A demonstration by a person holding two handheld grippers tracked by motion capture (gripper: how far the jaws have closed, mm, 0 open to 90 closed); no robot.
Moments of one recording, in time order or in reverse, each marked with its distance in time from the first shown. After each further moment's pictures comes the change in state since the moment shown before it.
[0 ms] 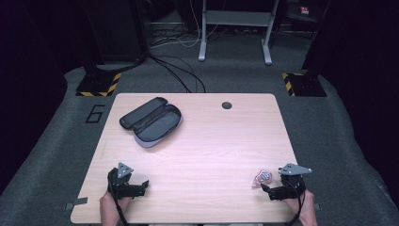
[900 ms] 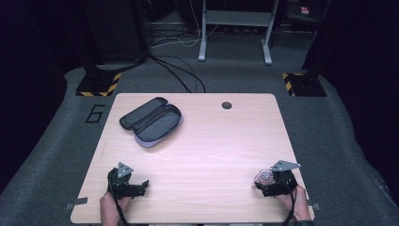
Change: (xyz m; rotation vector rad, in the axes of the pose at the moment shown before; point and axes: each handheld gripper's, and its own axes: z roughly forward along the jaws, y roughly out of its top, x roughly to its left) left arm 0.000 0.000 0.000 0.006 -0.001 -0.001; right arm 0.002 0.008 0.024 0.050 0.039 -0.025
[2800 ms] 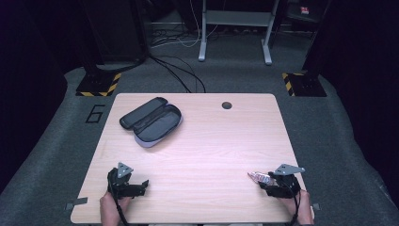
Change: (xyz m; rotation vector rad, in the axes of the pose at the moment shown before) left arm 0.000 0.000 0.000 0.002 0.005 -0.003; right arm 0.001 -0.013 -0.007 -0.015 -0.012 0.013
